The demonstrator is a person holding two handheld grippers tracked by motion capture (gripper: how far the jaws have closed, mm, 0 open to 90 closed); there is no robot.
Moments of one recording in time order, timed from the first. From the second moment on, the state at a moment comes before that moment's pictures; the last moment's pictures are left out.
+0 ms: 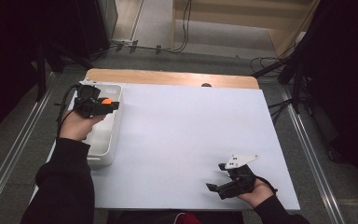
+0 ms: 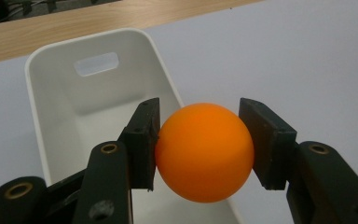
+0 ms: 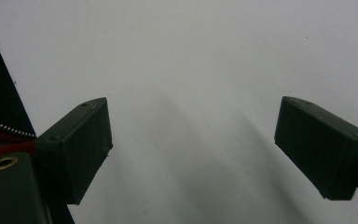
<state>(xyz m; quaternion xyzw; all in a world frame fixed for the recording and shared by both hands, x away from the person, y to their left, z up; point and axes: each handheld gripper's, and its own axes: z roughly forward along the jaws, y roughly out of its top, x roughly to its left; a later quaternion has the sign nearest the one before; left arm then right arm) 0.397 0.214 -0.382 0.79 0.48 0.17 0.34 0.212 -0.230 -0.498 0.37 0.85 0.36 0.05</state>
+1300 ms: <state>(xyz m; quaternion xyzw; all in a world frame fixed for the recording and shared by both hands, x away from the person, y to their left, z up) 0.405 0.234 -0.400 0.77 0.51 0.17 0.33 0.213 -0.230 -0.498 0.37 0.86 0.36 0.05</state>
